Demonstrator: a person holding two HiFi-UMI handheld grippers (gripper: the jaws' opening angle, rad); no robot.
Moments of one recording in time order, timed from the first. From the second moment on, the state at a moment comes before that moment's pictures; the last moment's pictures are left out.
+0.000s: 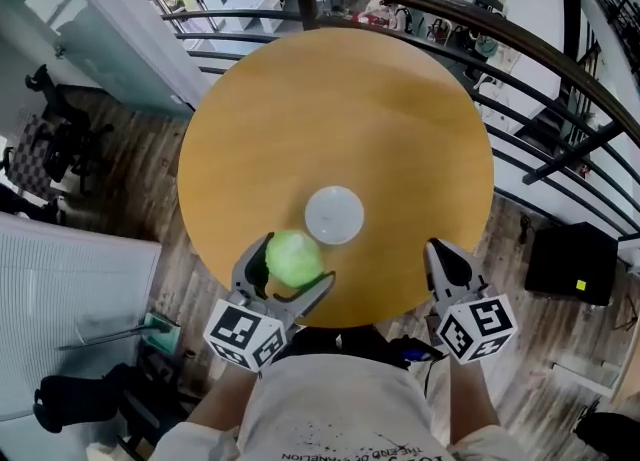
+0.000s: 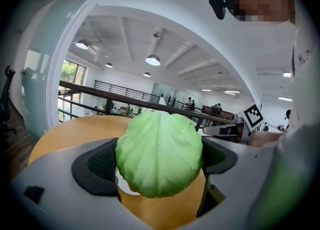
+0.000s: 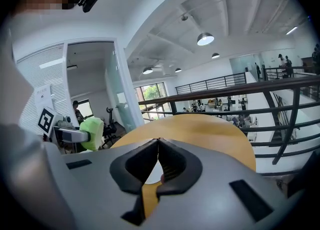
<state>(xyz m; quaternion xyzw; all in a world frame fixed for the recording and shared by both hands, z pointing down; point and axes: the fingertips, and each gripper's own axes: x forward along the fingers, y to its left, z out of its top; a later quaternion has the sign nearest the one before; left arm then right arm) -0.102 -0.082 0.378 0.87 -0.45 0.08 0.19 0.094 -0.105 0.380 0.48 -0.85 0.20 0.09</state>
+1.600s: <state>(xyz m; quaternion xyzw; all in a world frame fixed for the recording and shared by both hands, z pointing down) -0.054 -0.200 0.632 0.82 -0.29 0.43 0.22 0.090 -0.172 0.510 0.48 -0.82 0.30 0.11</state>
